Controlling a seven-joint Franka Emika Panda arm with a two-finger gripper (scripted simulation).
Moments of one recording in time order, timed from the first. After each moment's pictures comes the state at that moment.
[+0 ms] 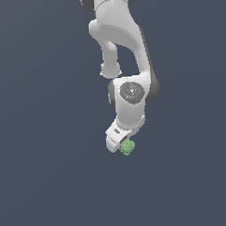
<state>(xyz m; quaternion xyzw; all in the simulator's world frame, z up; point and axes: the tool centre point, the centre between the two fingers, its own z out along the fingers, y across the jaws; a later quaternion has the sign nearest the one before) 0.054 0.053 0.098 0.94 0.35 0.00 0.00</state>
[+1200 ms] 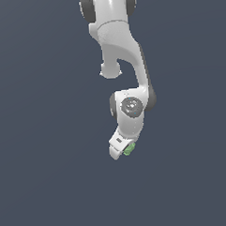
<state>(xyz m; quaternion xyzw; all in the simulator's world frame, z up) 0.058 0.059 0.042 0.92 0.39 0.00 0.00</state>
